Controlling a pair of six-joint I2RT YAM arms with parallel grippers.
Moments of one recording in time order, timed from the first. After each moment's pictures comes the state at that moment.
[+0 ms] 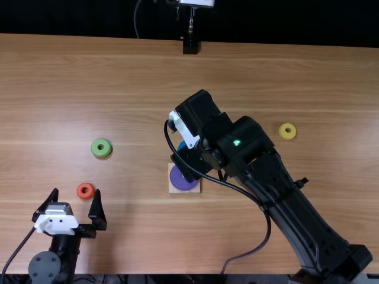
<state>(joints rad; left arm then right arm) -0.04 0.01 0.03 -0.09 0.01 -0.17 0.66 1.82 1.95 -1.33 -0.01 -0.05</state>
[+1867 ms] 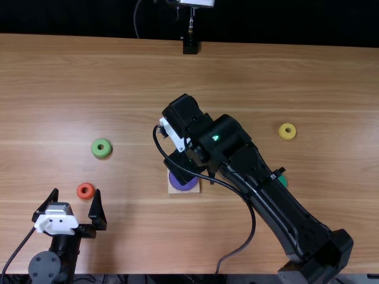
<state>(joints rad) -0.04 0.01 0.03 -0.09 0.01 -0.17 0.68 1.90 1.92 -1.32 -0.01 -0.04</state>
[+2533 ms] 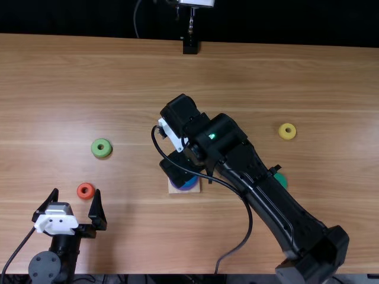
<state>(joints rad) -0.04 0.01 0.03 -0.09 0.01 -0.17 0.68 1.92 1.92 -1.31 -0.01 -0.04</state>
